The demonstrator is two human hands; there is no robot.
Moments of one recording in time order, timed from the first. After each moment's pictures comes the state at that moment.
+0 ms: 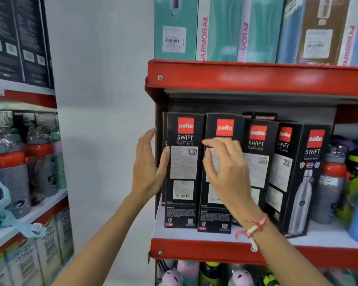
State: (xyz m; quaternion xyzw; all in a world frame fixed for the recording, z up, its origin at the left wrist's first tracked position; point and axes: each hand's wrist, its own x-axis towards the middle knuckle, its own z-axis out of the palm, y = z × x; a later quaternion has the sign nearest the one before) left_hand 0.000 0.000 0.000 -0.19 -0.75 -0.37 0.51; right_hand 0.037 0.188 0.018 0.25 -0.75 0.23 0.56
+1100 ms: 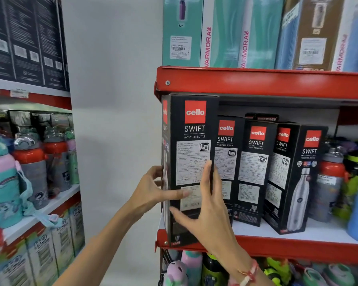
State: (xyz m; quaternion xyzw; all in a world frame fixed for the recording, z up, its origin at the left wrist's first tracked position) left_hand 0.058 -0.016 -0.025 -0.14 -0.78 -0.59 0.15; right_hand 0.093 0.156 -0.053 0.25 -0.82 0.36 0.36
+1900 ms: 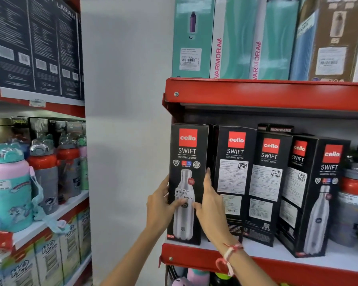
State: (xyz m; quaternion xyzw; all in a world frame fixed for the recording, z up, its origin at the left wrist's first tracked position) left_hand 0.020 0.004 -0.060 -0.06 -0.78 -0.54 0.31; right_hand 0.014 0.143 -0.050 0.18 -0.88 0.34 0.29
